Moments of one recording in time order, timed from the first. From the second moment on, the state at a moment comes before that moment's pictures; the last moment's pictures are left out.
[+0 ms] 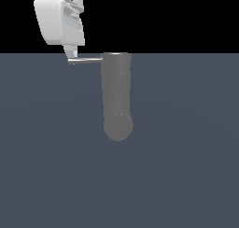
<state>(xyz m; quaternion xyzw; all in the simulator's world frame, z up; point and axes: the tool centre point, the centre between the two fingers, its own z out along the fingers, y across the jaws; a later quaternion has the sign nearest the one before) -0.039 0.130 0.270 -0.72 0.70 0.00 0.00</state>
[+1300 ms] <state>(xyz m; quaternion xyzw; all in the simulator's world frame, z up) -0.096 0.088 0.270 -0.72 0.69 0.00 0.00</state>
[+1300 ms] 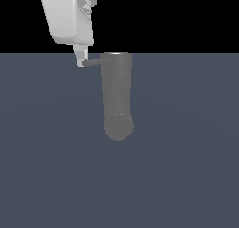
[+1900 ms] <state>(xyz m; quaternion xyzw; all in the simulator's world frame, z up) -0.117 0.062 0.270 -0.73 0.69 0.00 0.00</state>
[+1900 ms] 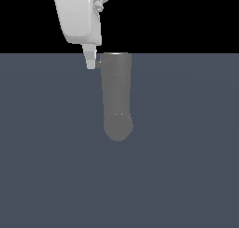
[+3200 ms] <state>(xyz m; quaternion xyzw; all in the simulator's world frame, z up) -0.101 -0.026 0.270 -0.74 0.67 0.00 0.00</state>
